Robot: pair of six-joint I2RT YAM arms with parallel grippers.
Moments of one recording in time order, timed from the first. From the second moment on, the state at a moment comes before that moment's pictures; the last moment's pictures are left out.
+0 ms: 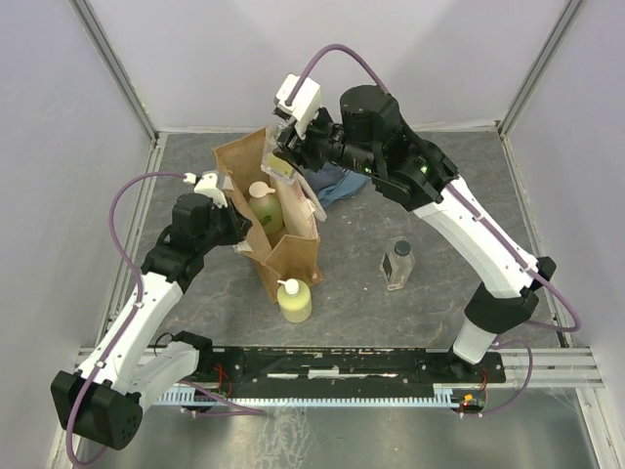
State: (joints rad) left arm -0.30 0.92 0.81 -0.39 0.08 -0.39; right arm 0.91 1.72 2.23 -0.70 -0.05 -0.32
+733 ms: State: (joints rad) left arm -0.30 0.86 0.81 -0.44 0.09 -0.39; right arm 0.91 1.99 2.09 -0.65 -0.21 -0.29
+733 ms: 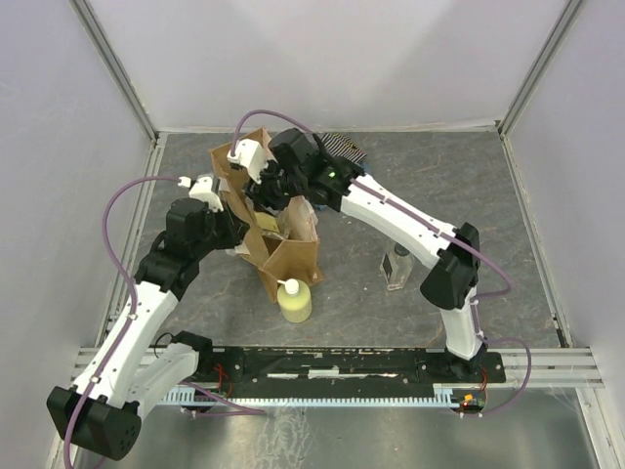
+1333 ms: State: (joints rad) left arm -0.30 0.85 0.81 -0.45 0.09 -0.39; right arm 0.91 2.11 2.04 -0.57 -0.19 -0.35
